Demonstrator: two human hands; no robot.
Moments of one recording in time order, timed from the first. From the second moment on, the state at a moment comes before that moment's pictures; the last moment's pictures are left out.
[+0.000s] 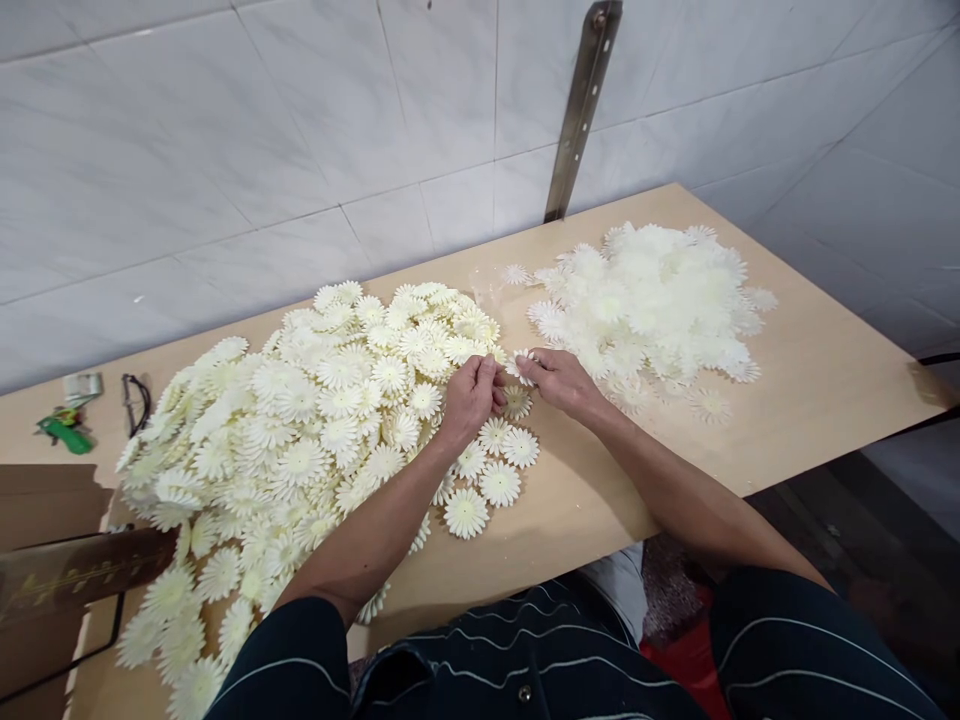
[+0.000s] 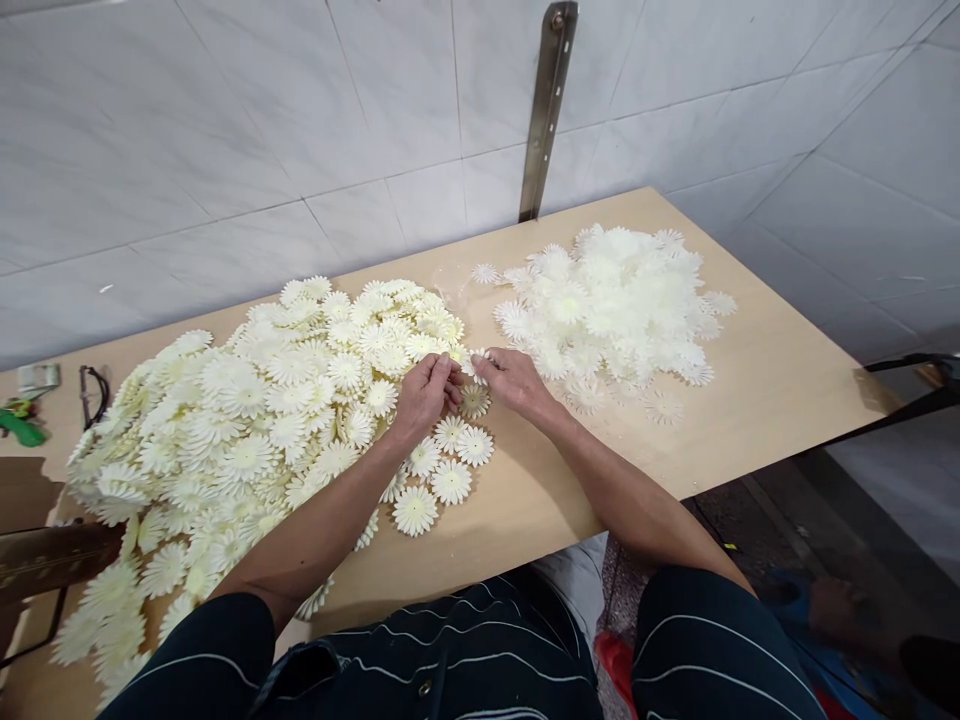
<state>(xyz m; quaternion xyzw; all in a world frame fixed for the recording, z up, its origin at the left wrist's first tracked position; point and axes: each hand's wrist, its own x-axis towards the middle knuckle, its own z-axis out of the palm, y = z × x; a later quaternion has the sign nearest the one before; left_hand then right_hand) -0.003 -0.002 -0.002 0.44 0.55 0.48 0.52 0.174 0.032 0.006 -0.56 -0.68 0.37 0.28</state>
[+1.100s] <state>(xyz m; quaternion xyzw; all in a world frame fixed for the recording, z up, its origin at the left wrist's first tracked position) -0.011 -0.002 -0.014 0.62 0.53 0.45 0.36 0.182 0.035 0.009 -0.51 -0.71 0.40 0.28</state>
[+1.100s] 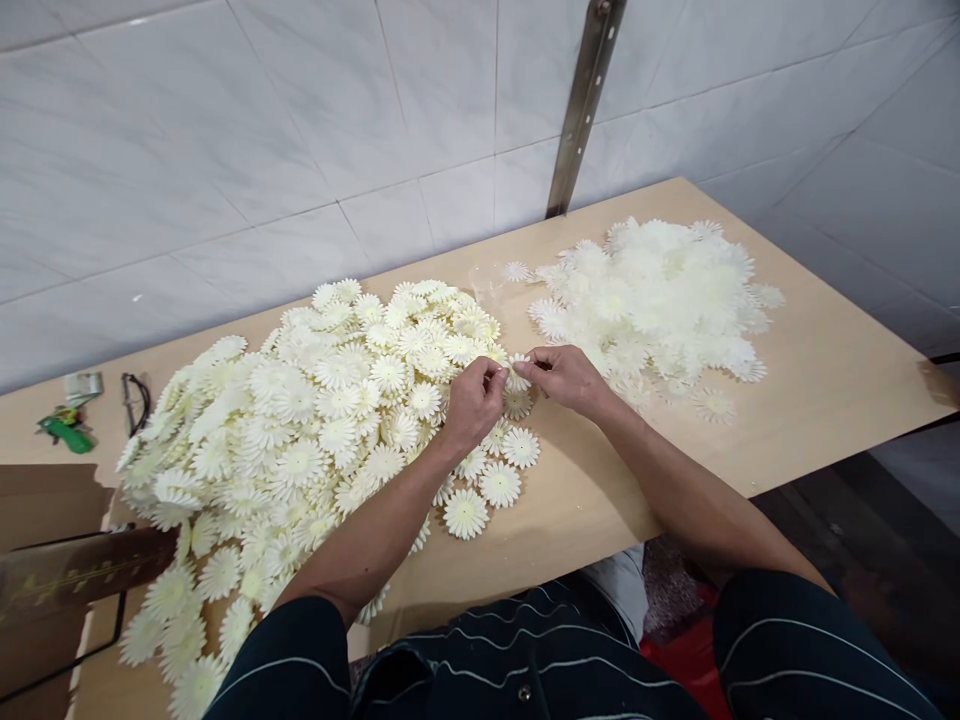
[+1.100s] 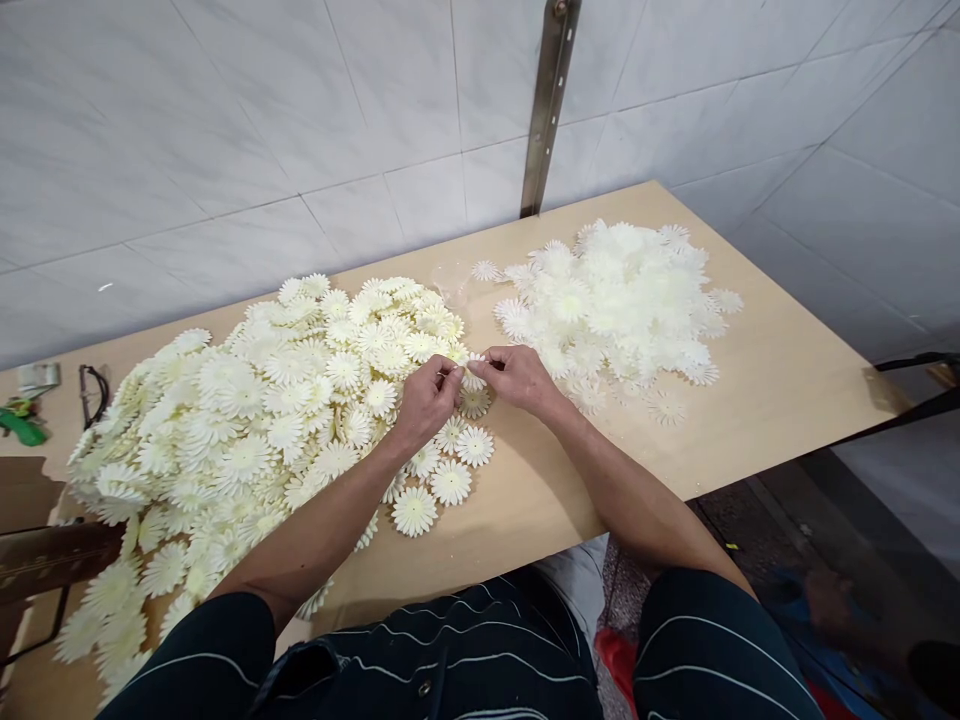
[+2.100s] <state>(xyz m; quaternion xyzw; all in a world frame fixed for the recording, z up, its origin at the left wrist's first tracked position) -0.008 0.001 -0.012 0.47 0.52 0.50 0.51 0.169 0.031 -0.001 -0.53 -0.71 0.33 0.33</state>
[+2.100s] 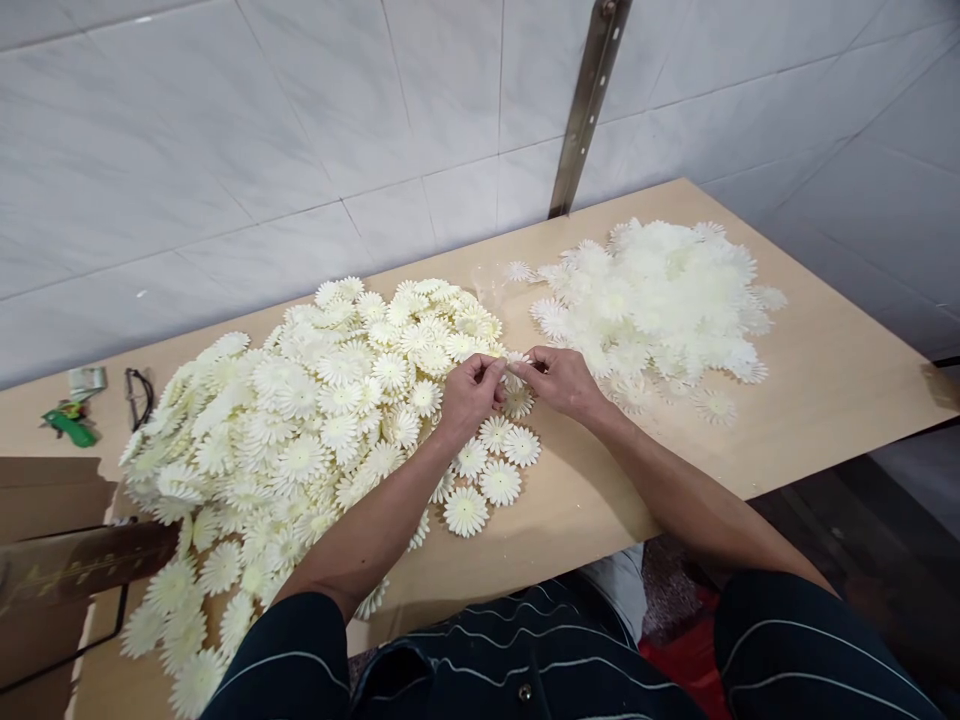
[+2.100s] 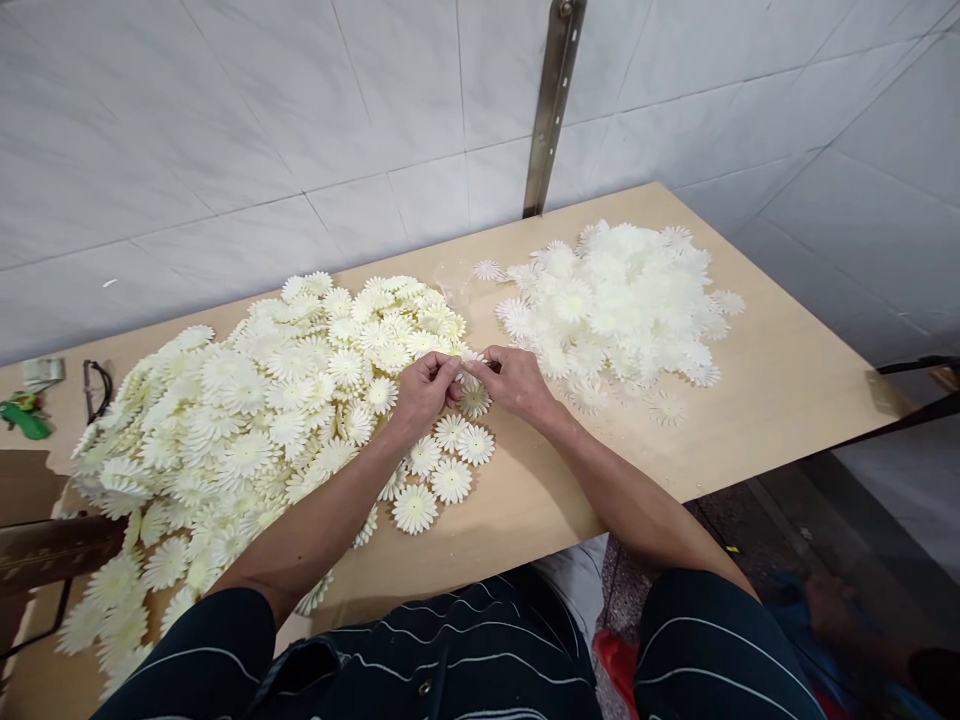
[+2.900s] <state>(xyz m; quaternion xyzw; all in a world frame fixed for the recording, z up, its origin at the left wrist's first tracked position) -0.005 -0.004 -0.006 0.47 0.52 0.50 0.50 0.173 0.026 0.010 -0.54 -0.69 0.37 0.32</state>
